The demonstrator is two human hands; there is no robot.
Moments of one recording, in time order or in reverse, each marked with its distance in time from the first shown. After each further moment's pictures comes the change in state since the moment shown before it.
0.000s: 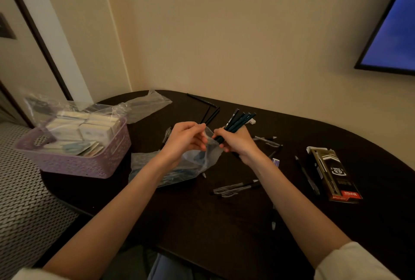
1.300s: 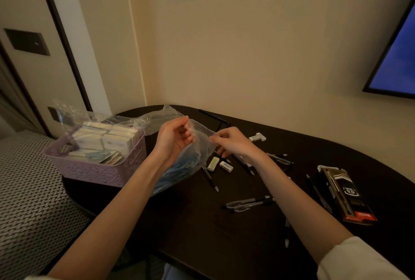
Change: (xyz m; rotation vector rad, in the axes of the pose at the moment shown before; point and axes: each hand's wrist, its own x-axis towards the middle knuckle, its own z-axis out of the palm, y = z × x) left_hand 0.005 0.016 -0.055 -0.608 0.058 0.082; right_hand 0.004 -0.043 0.026 -0.373 -0.244 -0.135
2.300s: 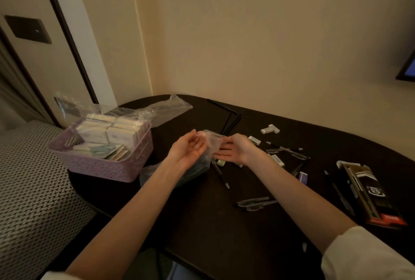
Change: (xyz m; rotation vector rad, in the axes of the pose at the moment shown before) left_hand 0.026 -0.049 -0.032 -0.376 0.353 -0.340; right_hand 0.054 0.042 0.031 0.915 -0.048 0.505
